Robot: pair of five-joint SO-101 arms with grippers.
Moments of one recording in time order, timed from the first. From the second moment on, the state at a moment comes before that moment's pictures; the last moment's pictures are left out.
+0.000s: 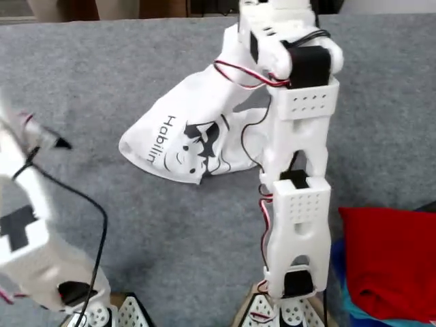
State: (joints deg) left arm -30.2 14.0 -13.5 96.2 15.2; right arm -12.1 39.8 -91.8 88.4 -16.7
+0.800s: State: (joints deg) left arm 2.8 61.5 -75.8 94.9 18.6; right arm -7.2 51.7 -92.9 95.8 -16.7
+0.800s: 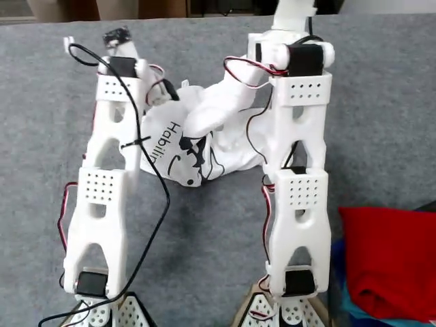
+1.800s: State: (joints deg) left arm 1.8 70.9 -78.7 99.8 14.9; right arm -6.1 52.1 -92.9 95.8 -16.7
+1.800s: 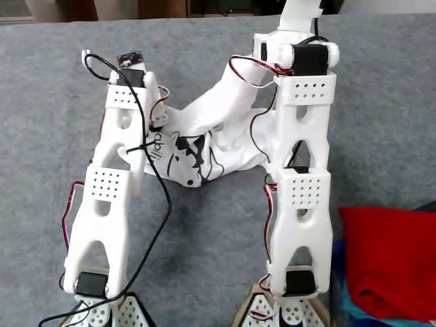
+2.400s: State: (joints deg) left arm 1.7 29.5 -17.4 100.1 11.8; right arm -9.4 57.9 -92.9 99.3 -14.5
